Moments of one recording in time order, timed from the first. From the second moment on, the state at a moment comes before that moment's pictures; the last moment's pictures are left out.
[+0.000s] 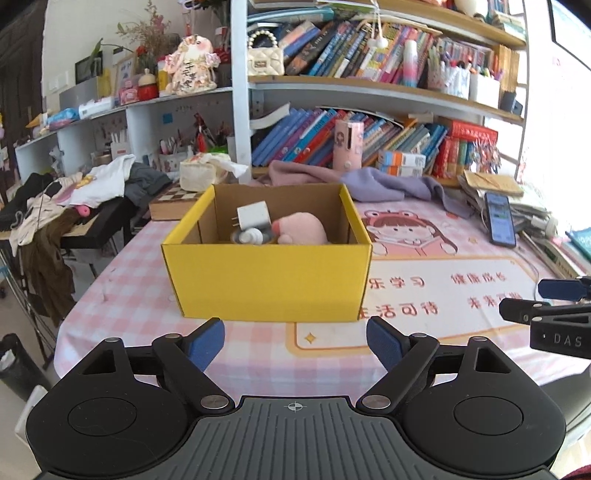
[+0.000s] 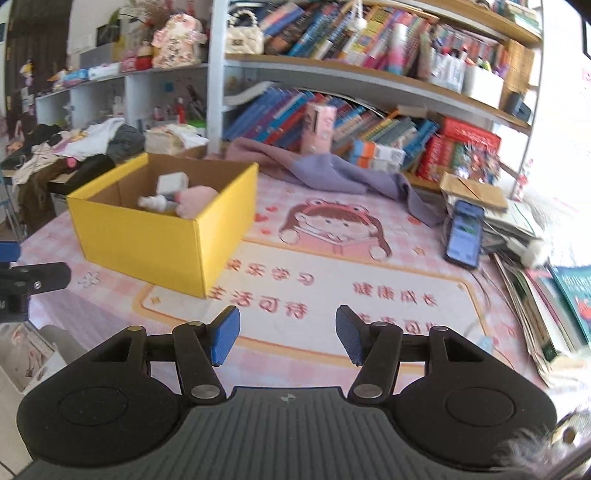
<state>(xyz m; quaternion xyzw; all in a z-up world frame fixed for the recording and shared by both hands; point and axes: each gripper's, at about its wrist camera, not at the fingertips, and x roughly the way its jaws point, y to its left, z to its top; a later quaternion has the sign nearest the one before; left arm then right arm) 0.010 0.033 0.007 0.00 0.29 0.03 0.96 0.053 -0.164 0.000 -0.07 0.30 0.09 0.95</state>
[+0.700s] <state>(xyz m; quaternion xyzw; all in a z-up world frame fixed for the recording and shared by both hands) 0.008 -0.003 -0.013 0.01 0.35 0.01 0.94 0.041 -0.193 -0.021 -0.05 0.35 0.07 0.93</state>
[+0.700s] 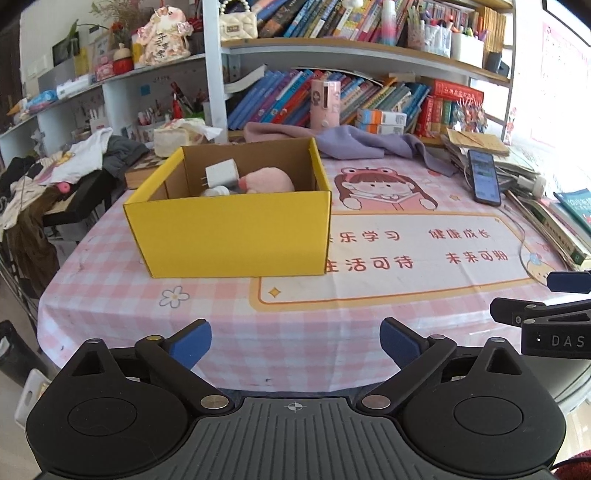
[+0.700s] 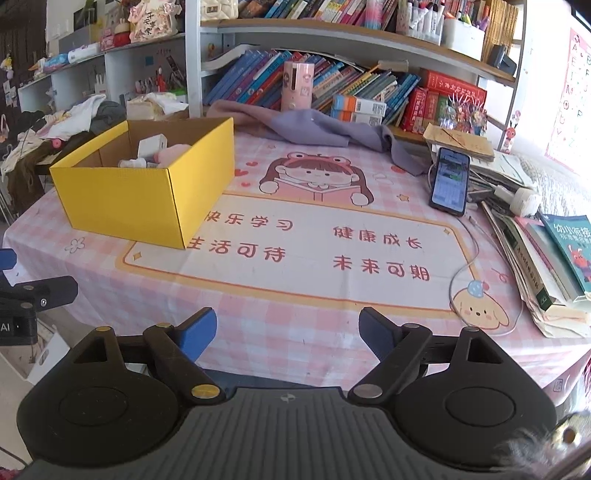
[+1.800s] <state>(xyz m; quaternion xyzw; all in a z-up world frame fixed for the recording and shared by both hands) 0.008 0.000 -0.019 -0.03 0.38 0.01 0.92 0.040 -0.197 -0.023 -0.04 0.36 0.07 0.93</state>
